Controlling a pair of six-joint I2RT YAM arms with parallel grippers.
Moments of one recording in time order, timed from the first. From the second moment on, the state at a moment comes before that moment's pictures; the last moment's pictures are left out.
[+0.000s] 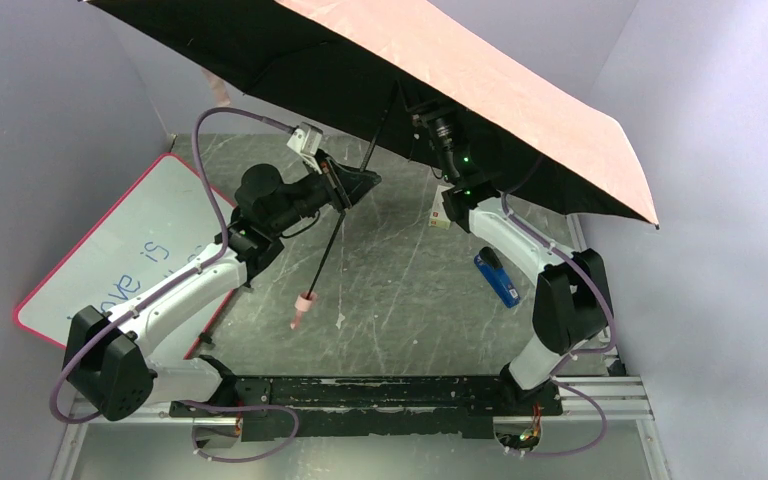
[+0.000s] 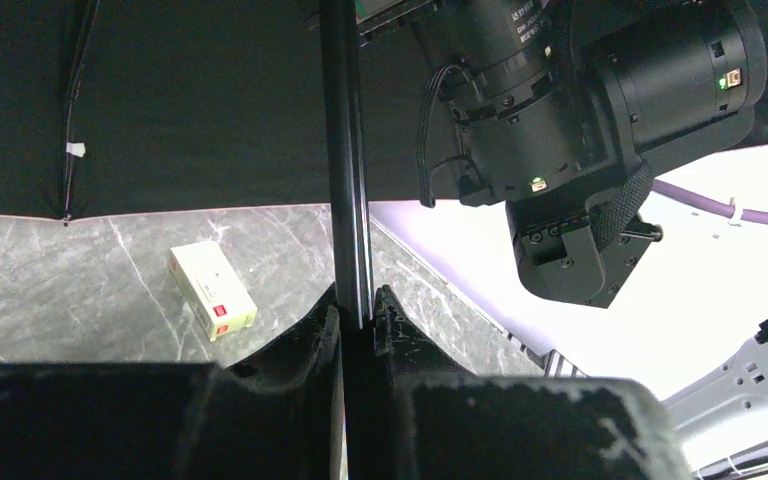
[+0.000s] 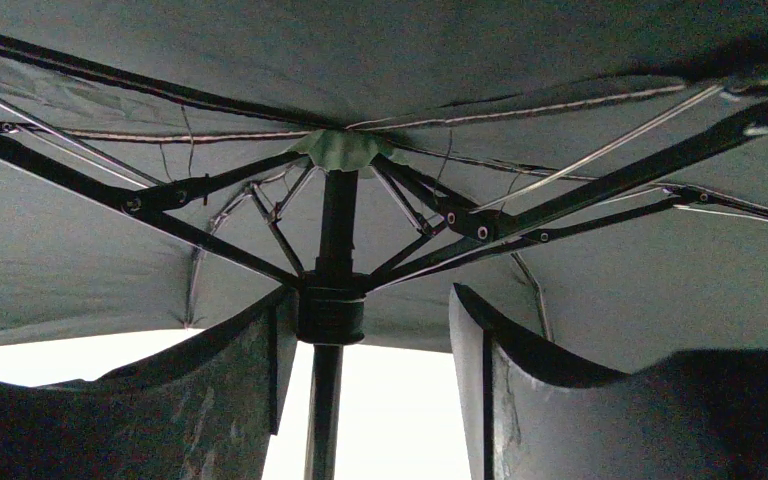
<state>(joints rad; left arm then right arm) -0.64 1.28 1.00 0.43 0.32 -0.53 0.47 1.64 1.27 0.97 0.05 1.06</state>
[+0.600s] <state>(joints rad) -0.64 1.28 1.01 0.44 0.30 -0.52 0.47 1.67 1.32 0.98 0.01 1.10</state>
